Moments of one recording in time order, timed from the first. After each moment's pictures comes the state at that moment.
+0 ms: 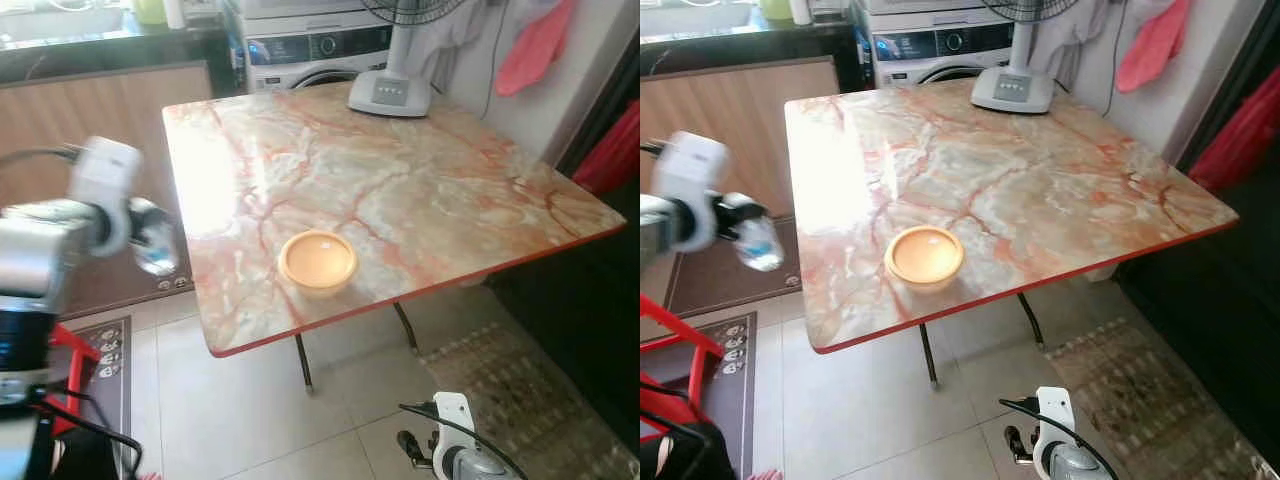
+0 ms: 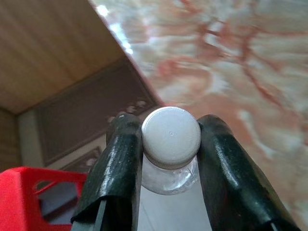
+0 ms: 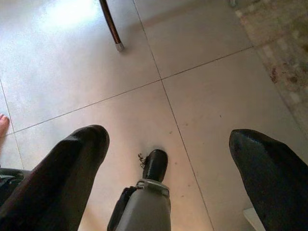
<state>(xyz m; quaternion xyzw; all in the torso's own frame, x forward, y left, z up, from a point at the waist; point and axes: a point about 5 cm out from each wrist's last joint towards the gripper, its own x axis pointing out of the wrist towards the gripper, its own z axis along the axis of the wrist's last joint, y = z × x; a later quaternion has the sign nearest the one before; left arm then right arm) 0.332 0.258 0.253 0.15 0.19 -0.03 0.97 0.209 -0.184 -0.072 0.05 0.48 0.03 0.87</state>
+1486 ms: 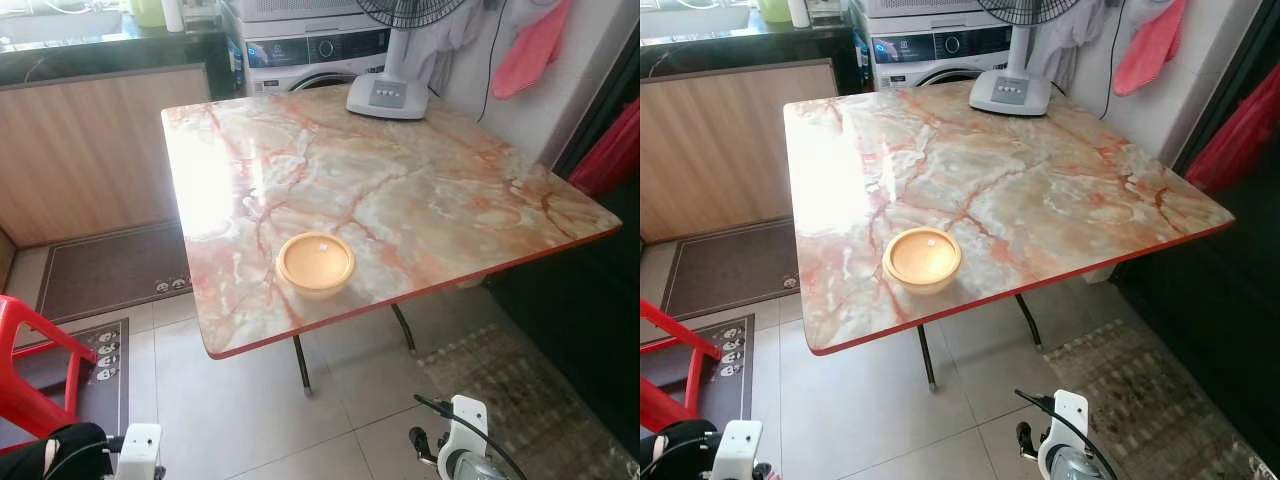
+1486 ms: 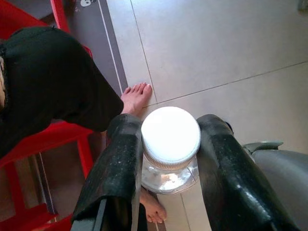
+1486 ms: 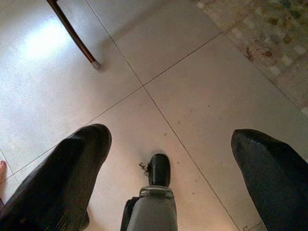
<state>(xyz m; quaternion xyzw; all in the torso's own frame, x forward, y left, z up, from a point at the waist) 0.177 0.257 -0.071 0.10 0.44 0.11 0.88 0.205 -0.189 -0.075 0.13 0.47 -0.09 0.87</state>
